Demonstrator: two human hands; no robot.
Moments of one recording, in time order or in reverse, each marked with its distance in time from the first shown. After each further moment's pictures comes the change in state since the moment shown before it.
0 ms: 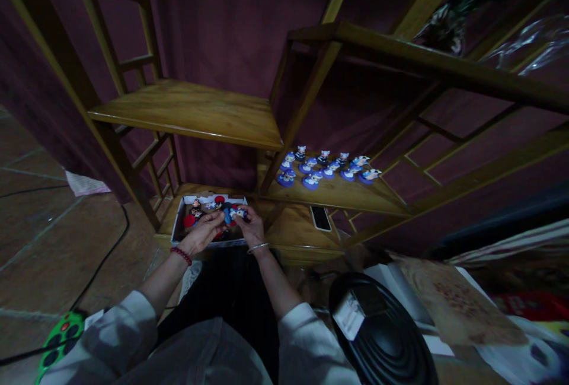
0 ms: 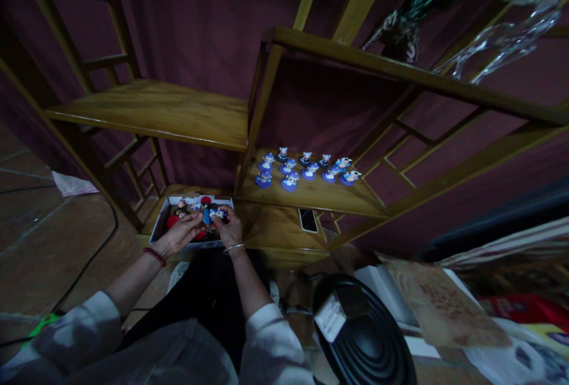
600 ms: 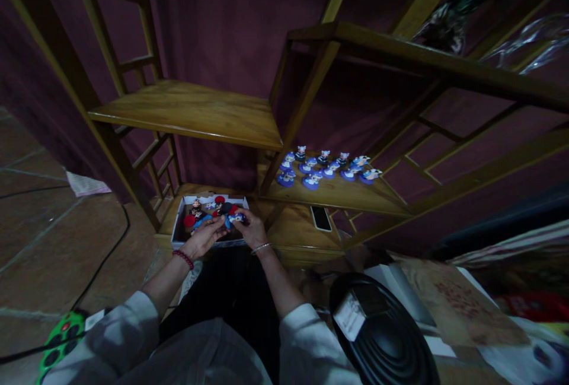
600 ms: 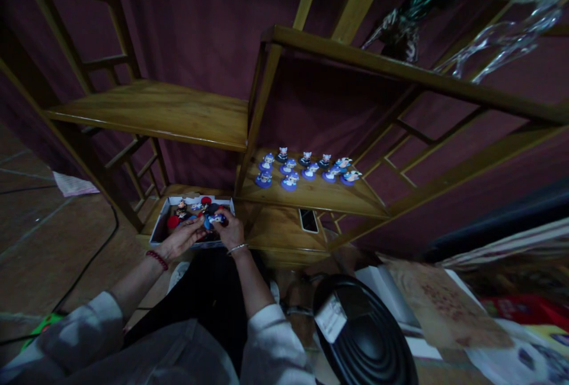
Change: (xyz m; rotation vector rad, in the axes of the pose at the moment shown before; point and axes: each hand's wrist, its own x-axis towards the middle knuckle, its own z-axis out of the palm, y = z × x) left_hand 0.004 -0.018 -0.012 0.027 0.005 -0.045; right_hand 0.001 0.004 -0.013 -0.254 -0.130 -0.110
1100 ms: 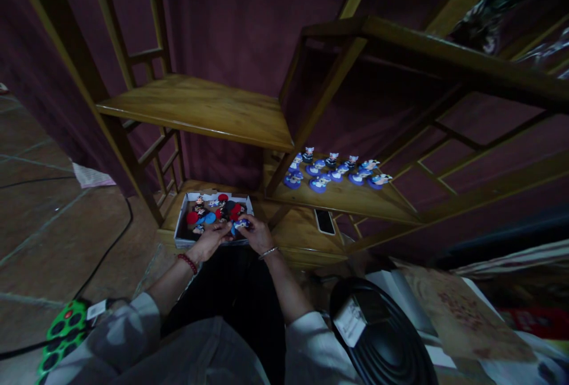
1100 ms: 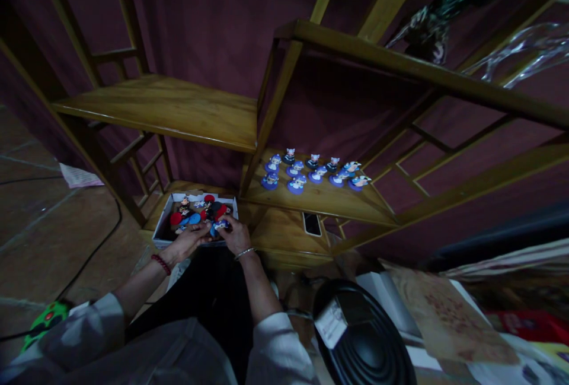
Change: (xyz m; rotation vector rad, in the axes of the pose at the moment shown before) left_hand -0.005 -0.015 0.002 0.121 0.008 0.049; right_hand -0.008 0.002 -0.013 -0.071 -0.144 -0.042
